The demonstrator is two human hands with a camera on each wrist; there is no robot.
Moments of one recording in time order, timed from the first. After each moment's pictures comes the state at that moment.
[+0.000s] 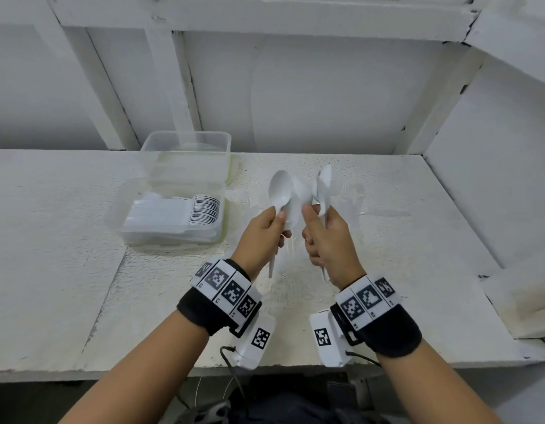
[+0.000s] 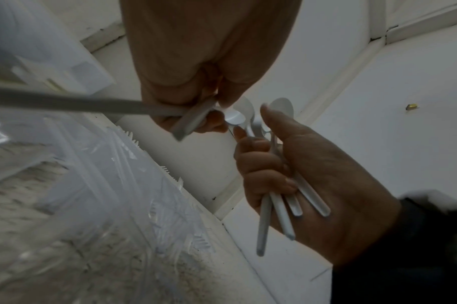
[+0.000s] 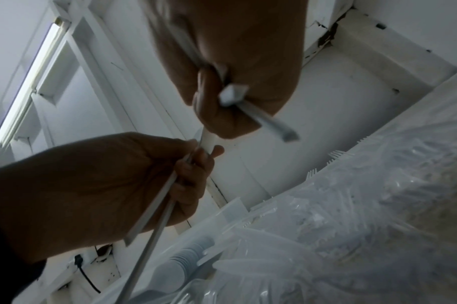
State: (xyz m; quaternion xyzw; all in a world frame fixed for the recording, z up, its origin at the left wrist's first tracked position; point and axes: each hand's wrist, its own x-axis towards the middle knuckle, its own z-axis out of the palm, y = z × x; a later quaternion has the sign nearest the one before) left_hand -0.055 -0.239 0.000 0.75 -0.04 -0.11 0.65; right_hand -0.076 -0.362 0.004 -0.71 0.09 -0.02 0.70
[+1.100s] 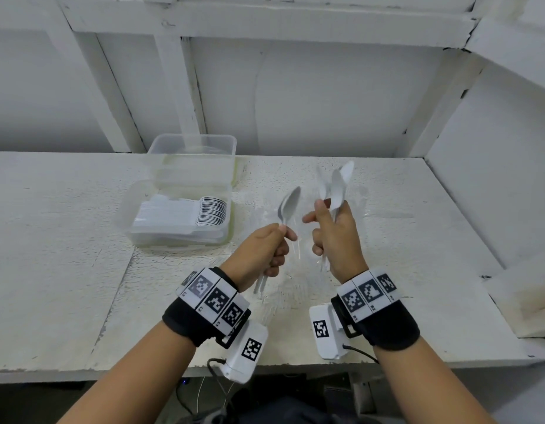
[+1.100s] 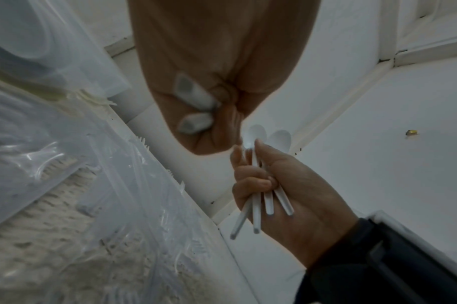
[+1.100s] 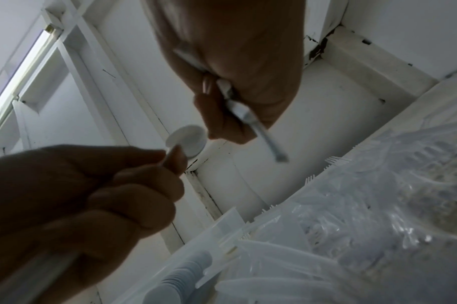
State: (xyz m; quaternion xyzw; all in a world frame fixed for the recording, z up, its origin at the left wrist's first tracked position) left_hand -0.067 -0.217 0.008 0.67 -0.03 -0.27 0.69; right_hand -0.069 -0.353 0.007 -0.69 0.11 -0.09 0.71
